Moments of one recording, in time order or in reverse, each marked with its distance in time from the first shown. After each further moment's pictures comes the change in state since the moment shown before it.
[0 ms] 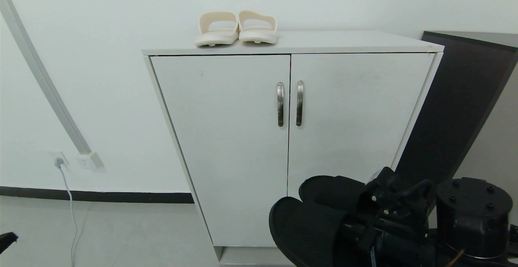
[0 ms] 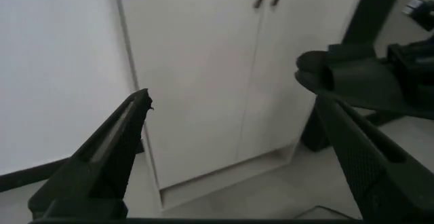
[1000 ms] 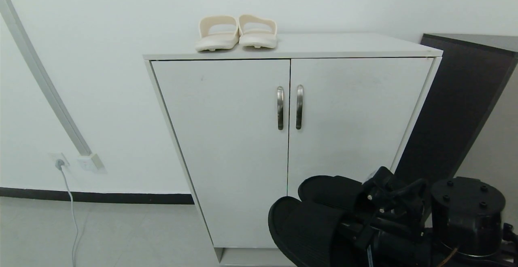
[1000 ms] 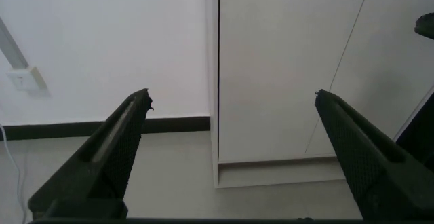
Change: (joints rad) left arm 0.008 -0.445 0.297 0.096 0.368 0.042; right arm 0.000 0.017 -0.008 0.000 -0.003 0.001
